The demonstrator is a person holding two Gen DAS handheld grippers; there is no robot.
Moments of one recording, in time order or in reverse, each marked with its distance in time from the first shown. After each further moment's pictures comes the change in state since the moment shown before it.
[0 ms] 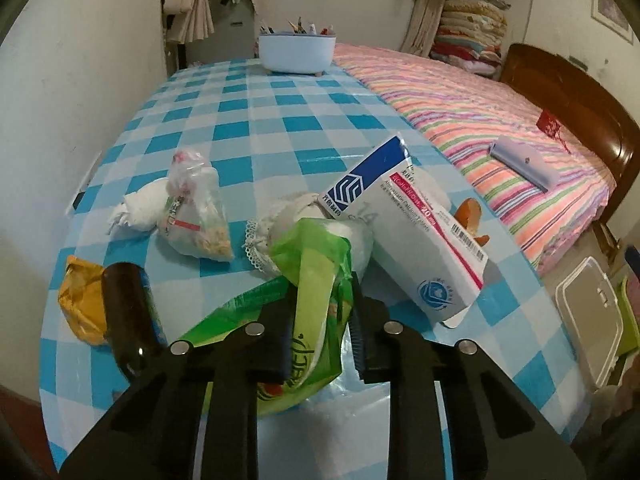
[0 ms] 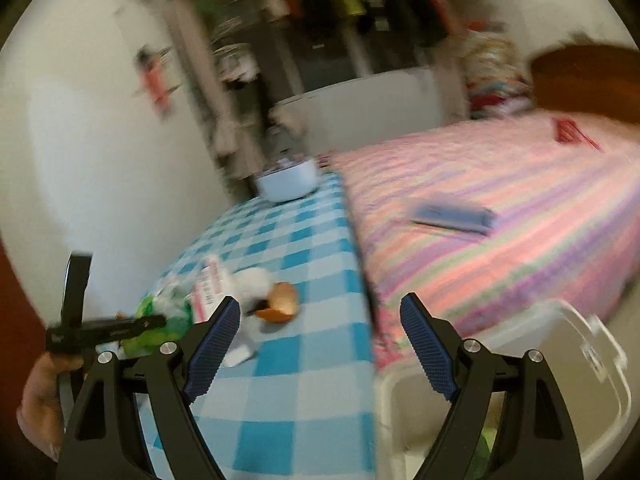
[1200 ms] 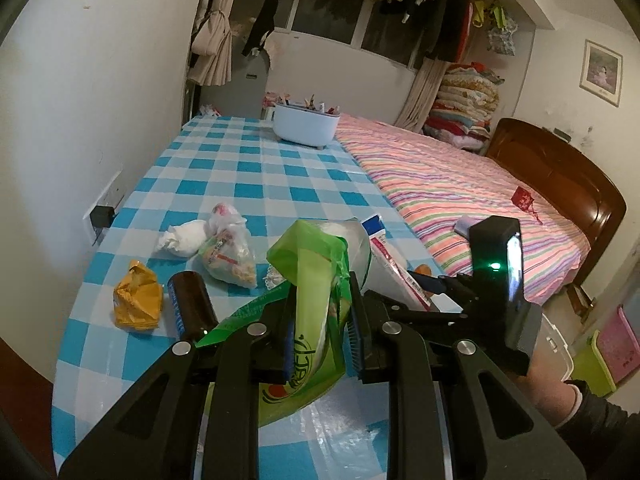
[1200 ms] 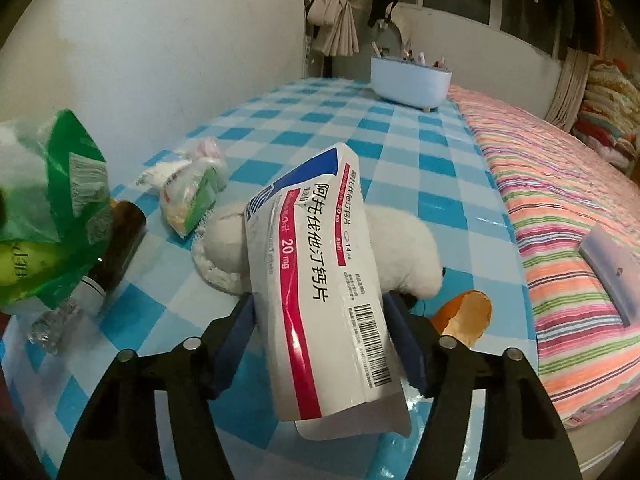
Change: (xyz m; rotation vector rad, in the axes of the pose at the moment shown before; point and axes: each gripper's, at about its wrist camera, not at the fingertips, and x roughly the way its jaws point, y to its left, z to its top) left arm -0.105 0.016 -0.013 -0.113 -0.238 -0.077; right arm 0.178 0.131 -0.017 -0.347 0.359 0.090
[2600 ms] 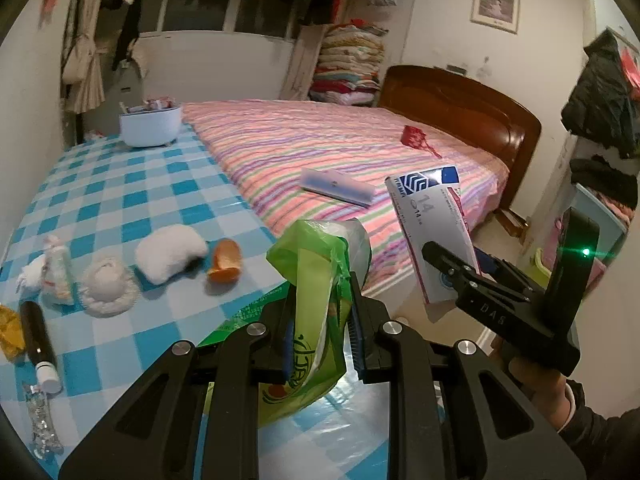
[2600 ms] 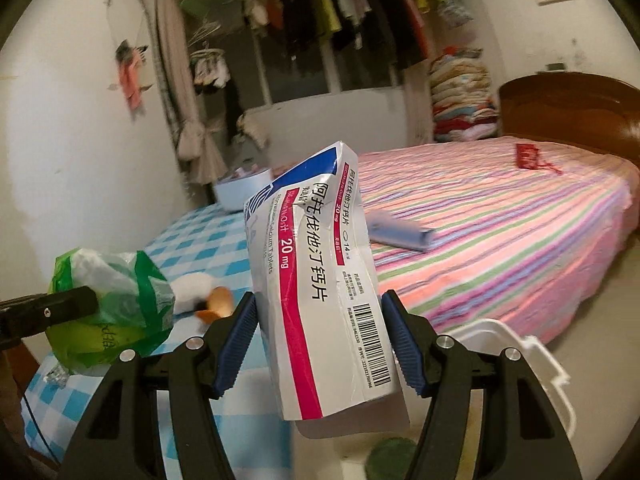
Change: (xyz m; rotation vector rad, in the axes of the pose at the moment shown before) left arm 0.026 -0.187 -0.036 0.281 0.087 -0.313; right arm -0.201 -0.131 -0.131 0.411 -0.391 -0.318
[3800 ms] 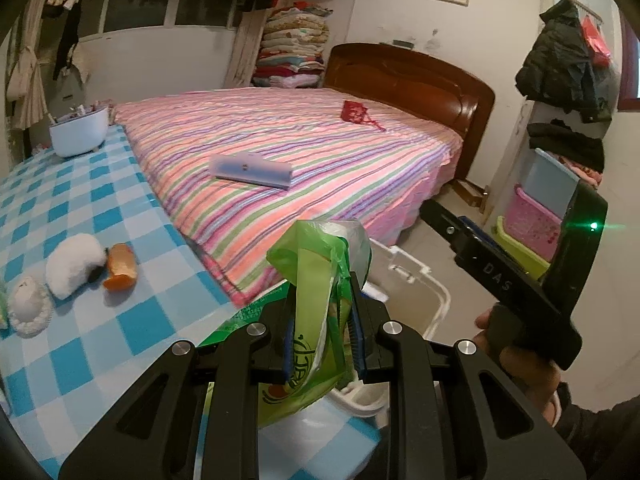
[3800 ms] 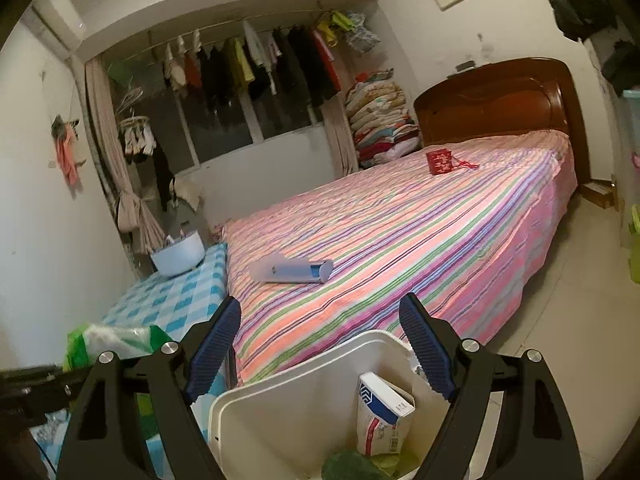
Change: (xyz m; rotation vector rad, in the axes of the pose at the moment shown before) left arm 0.050 -0.073 -0.006 0.090 0.042 -0.169; right arm -0.048 -0.077 0.000 0.207 -0.179 -0.174
